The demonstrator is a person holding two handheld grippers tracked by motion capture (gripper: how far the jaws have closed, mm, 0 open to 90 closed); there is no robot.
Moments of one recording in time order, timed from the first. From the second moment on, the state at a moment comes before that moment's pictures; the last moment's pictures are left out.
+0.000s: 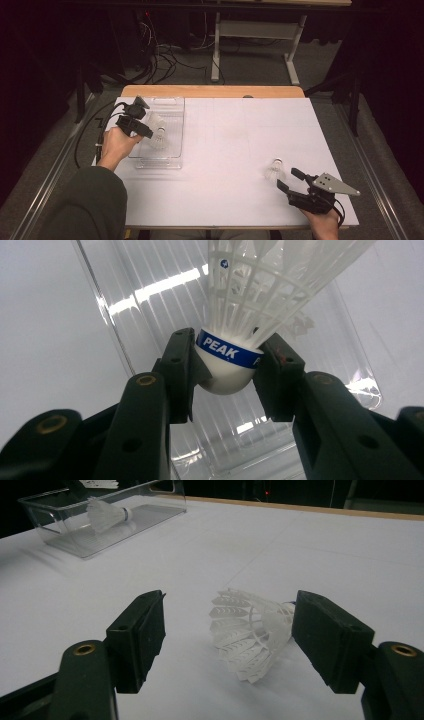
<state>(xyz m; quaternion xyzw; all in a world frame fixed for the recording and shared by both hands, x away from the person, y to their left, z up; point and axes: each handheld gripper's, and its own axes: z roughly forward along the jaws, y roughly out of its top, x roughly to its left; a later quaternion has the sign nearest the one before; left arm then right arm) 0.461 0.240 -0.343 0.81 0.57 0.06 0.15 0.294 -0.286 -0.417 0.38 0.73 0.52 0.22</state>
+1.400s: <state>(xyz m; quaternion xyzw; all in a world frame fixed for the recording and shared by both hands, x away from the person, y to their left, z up) 0.452 0.237 -0.337 0.82 0.55 0.07 0.16 0.294 -0.286 -0.418 0.38 0.73 0.52 0.22</state>
